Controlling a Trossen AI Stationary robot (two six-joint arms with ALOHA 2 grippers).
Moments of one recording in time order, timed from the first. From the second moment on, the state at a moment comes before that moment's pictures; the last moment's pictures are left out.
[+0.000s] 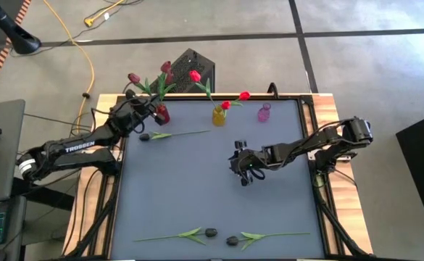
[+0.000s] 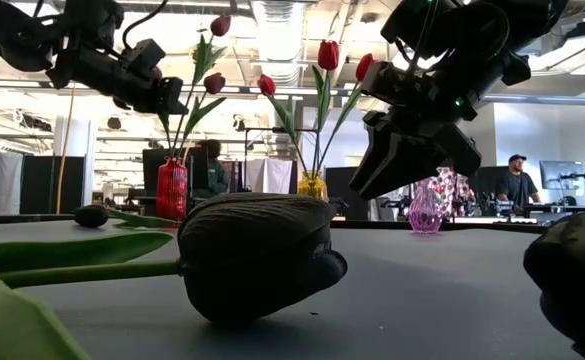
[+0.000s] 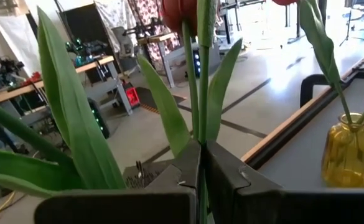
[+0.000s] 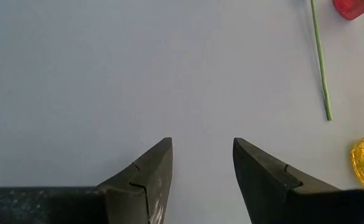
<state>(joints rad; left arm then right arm) 0.68 0.88 0.36 0.46 -0.30 0.21 0.10 1.57 0.76 0.02 0.23 -0.29</state>
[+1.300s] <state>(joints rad) 0.68 0.88 0.36 0.25 -0.29 0.16 0.10 1.57 0.76 0.02 0.23 -0.29</state>
